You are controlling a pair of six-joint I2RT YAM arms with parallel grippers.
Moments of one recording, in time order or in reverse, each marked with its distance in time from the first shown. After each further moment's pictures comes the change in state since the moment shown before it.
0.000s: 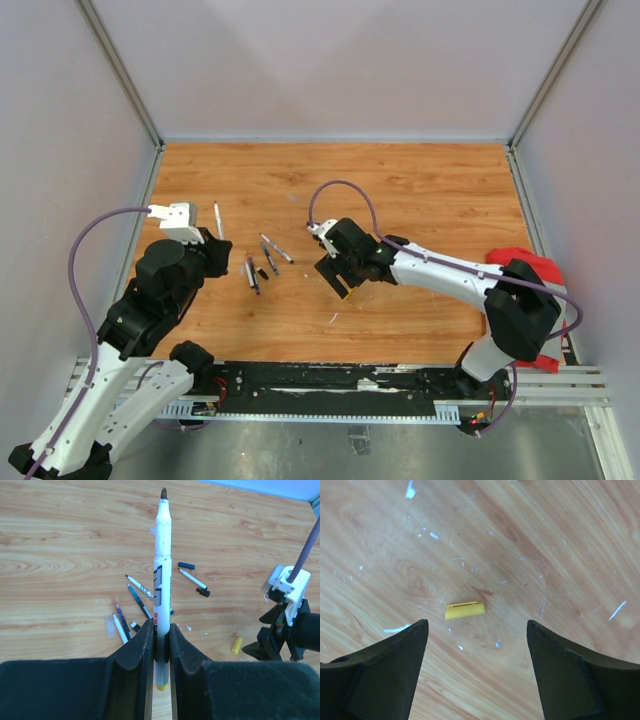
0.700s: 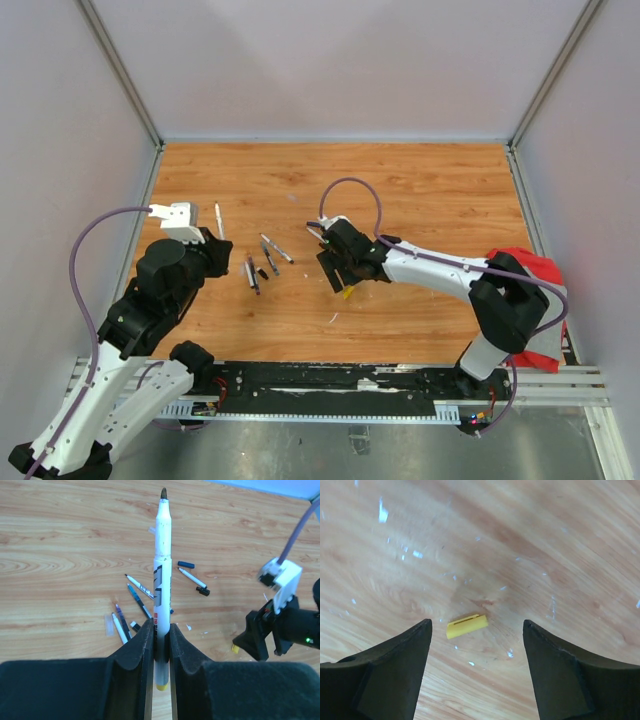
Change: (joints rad) left arm 0.000 0.004 0.000 0.000 0.006 0.000; right arm -0.011 0.072 -0.008 0.039 0.006 0.093
